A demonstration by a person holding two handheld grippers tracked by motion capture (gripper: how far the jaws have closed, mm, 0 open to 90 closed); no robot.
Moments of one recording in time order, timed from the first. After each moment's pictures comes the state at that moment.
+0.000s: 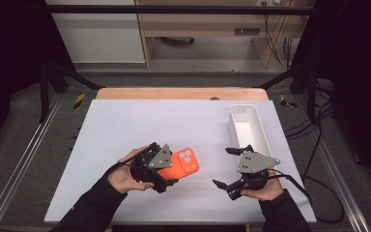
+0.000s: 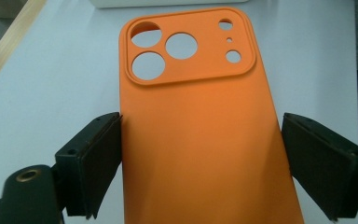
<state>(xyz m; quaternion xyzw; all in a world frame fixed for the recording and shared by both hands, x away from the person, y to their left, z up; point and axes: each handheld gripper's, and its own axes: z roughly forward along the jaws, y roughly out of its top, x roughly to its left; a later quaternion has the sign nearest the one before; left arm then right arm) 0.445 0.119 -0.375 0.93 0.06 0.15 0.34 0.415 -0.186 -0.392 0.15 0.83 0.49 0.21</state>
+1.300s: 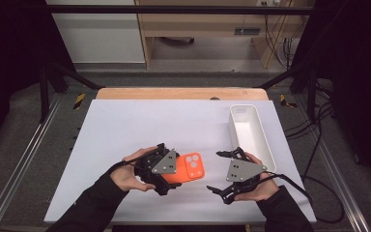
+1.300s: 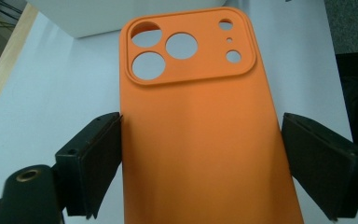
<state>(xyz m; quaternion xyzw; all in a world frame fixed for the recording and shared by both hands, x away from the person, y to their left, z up) 0.442 0.106 -0.375 0.93 -0.02 0.15 0.33 0.413 -0.167 -0.401 0.06 0.85 0.46 0.24</state>
